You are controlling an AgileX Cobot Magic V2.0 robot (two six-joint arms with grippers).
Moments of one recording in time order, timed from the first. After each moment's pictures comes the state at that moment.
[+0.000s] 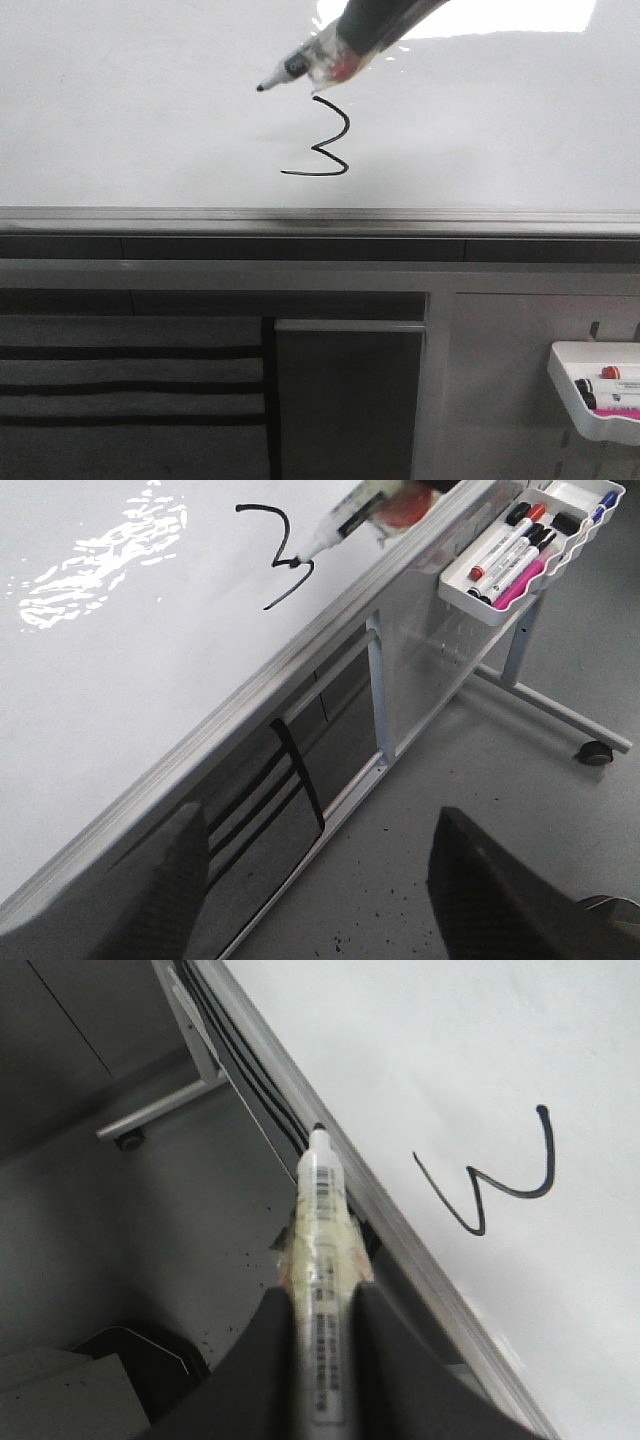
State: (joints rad) left arm -0.39 0.78 -0.76 -0.49 0.75 0.77; right arm 0.53 1.35 -1.20 0.47 0.77 -0.73
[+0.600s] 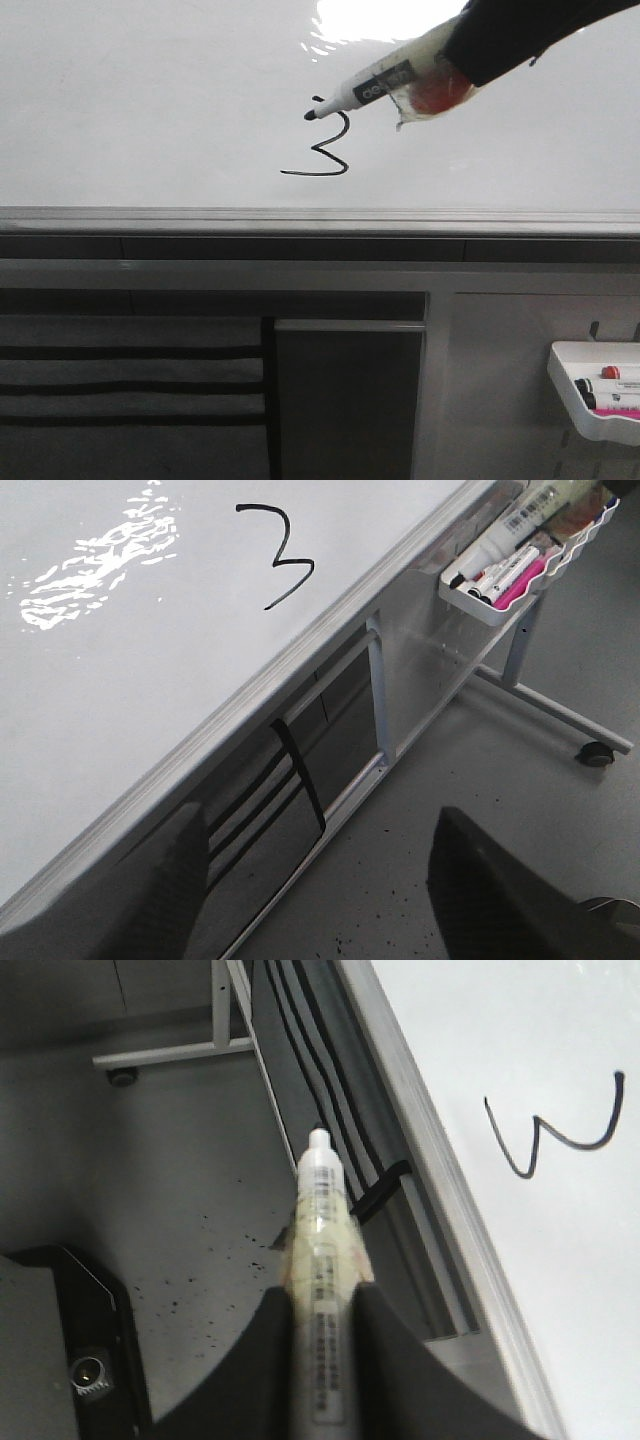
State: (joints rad) left arm -0.39 0.78 -0.76 -0.49 0.75 0.77; right arm 0.53 1.11 -0.97 0.49 0.77 -1.10
